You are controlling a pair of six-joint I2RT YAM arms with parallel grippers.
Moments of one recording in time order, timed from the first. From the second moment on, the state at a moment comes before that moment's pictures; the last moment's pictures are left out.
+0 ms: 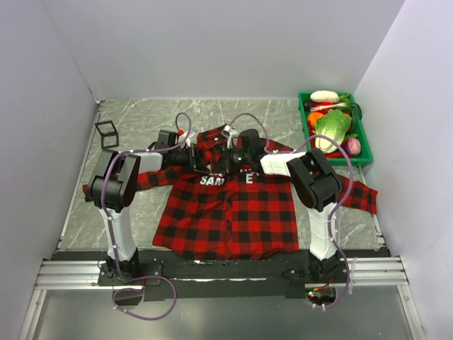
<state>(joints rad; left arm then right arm) -0.26 1.98 1.11 0.06 0.80 -0.51 0.51 2.07 1.24 0.23 -0.67 0.31</state>
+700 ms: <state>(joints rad) -0.20 2.03 1.03 0.35 0.93 -0.66 0.43 2.08 1.14 0.45 -0.74 0.51</state>
